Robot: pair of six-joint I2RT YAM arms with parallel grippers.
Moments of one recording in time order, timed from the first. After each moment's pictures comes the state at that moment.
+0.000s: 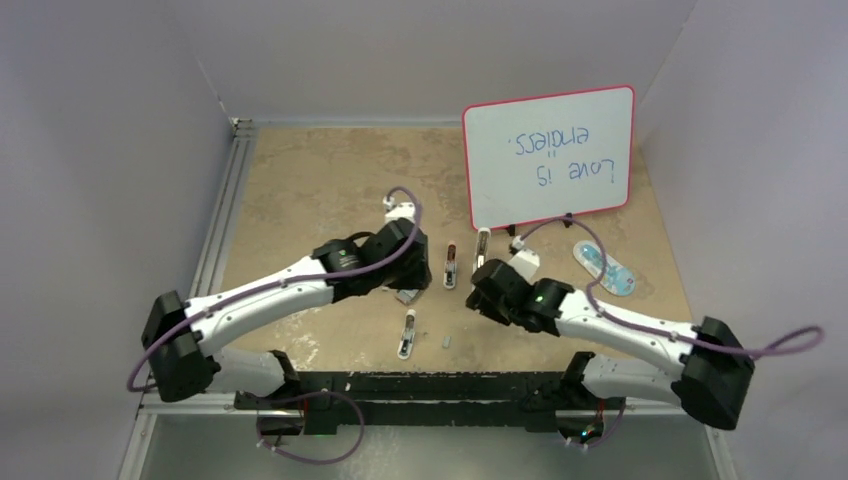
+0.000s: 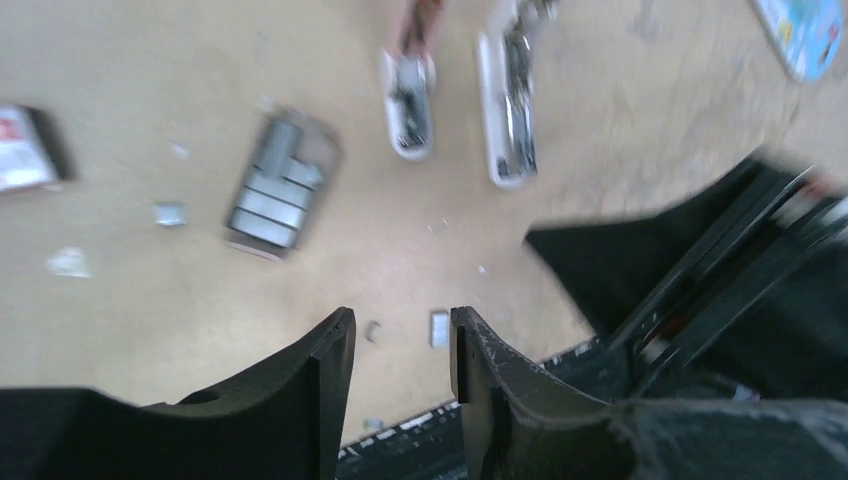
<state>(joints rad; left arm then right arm) -1.03 1.37 1.10 -0.62 -0.20 -0.82 0.89 1.05 0.65 -0.59 0.38 1.26</state>
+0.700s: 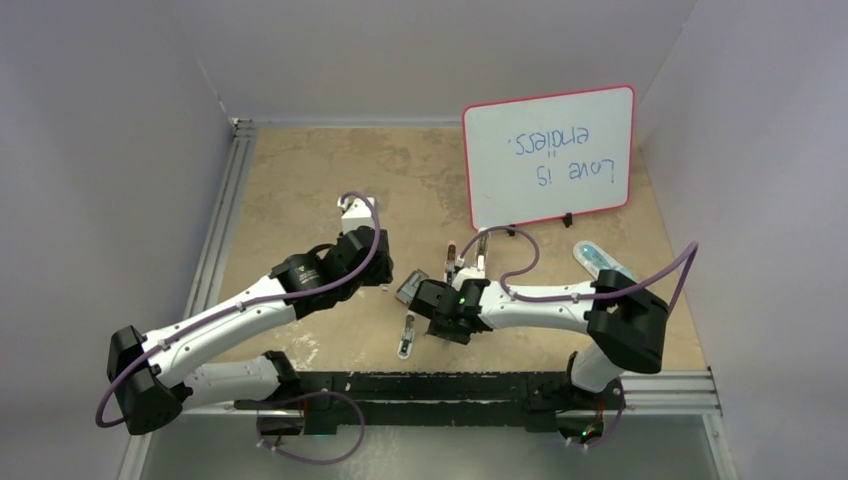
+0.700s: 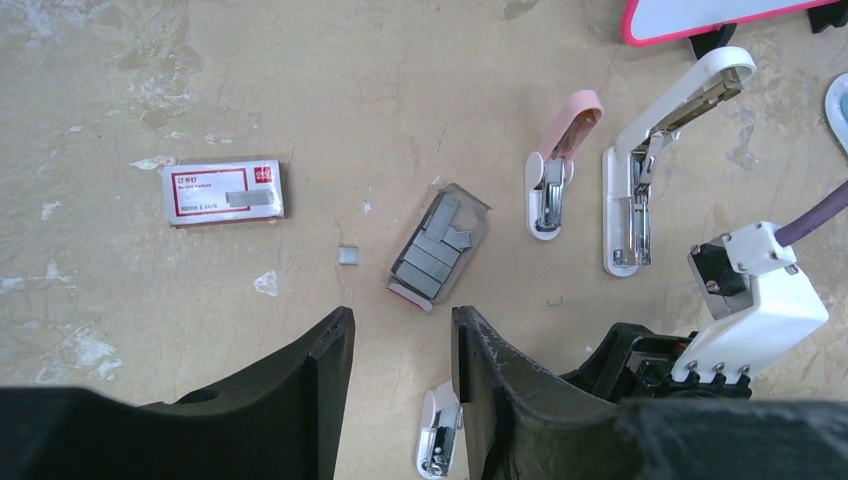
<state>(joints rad) -0.92 1.09 0.93 -0.62 -0.48 -0.75 1.19 1.58 0.93 -0.70 0.32 1.46</state>
